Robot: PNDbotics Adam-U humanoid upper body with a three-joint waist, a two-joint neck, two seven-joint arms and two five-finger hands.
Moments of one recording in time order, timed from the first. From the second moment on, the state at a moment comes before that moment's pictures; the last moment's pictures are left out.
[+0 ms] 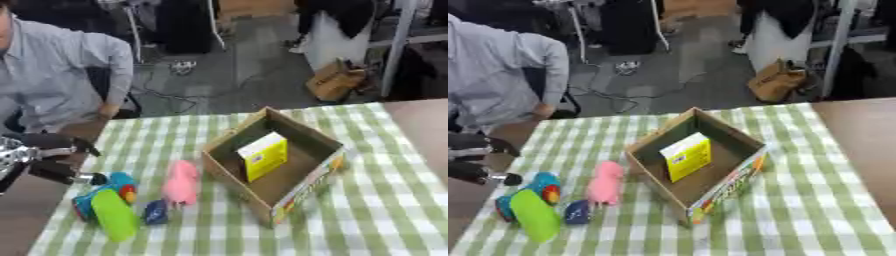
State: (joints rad) left arm -0.73 0.84 -0.46 -1.21 -0.58 -0.15 -0.62; right arm -0.49 -0.40 -0.12 -1.98 0.01 -0.17 -0.33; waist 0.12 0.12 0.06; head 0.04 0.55
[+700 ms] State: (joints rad) left arm -0.70 0.81 -0.54 -1.22 -0.46 -0.11 -0.62; right arm -0.49 -0.40 -0.12 -1.98 0.01 -0.17 -0.33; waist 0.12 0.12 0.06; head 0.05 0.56
